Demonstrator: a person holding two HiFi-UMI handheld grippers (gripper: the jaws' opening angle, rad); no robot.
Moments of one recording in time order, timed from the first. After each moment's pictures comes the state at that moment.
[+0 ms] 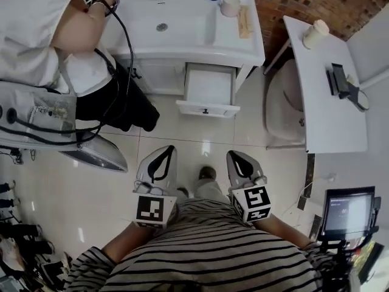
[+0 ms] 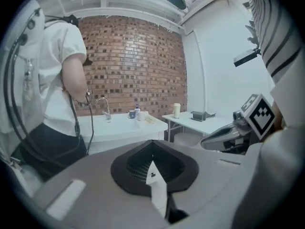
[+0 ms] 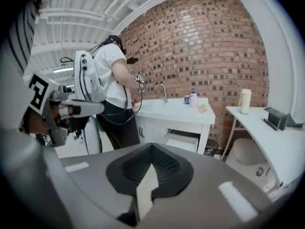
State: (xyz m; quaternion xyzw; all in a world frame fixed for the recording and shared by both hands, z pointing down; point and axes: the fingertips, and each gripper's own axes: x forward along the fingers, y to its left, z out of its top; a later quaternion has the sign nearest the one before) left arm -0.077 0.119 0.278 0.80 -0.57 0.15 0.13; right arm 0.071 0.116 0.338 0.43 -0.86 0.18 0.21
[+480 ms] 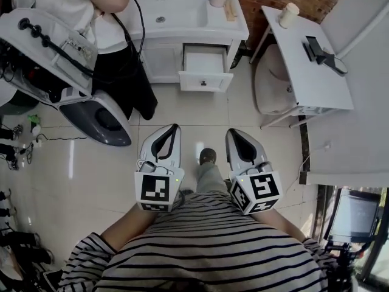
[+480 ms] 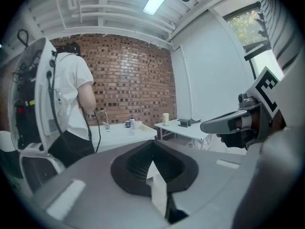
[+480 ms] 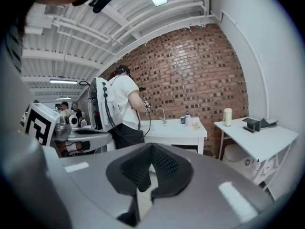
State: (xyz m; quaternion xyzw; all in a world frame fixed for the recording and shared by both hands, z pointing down) left arm -0.091 0.284 0.219 0.83 -0.54 0.11 0.06; right arm 0.034 0.289 0.222 0.50 -0.85 0.13 0.10
